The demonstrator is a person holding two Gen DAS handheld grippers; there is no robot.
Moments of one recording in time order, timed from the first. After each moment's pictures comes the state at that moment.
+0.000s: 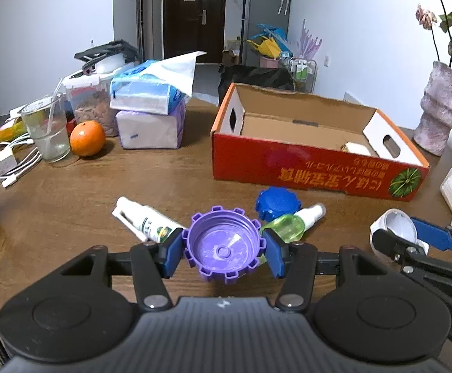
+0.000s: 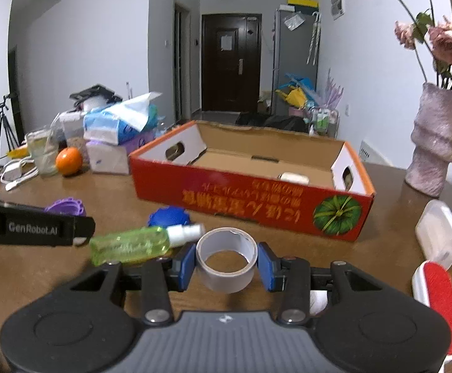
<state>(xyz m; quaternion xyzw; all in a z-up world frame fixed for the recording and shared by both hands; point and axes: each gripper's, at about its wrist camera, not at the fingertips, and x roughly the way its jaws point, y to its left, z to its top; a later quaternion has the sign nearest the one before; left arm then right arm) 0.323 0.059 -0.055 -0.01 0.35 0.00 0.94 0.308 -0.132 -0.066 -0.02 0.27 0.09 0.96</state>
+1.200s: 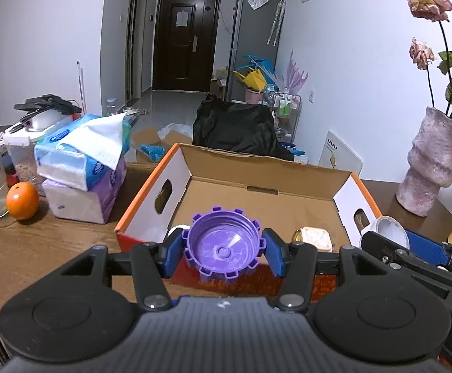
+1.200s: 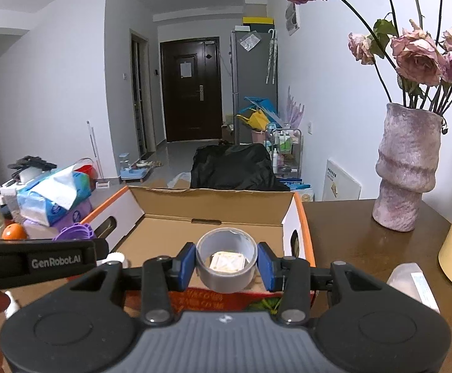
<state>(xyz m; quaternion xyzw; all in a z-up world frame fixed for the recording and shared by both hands) 0.421 -0.018 -0.022 -0.04 0.29 -0.02 0.95 0.399 -0.193 -0.024 0.03 0.23 0.02 0.97</state>
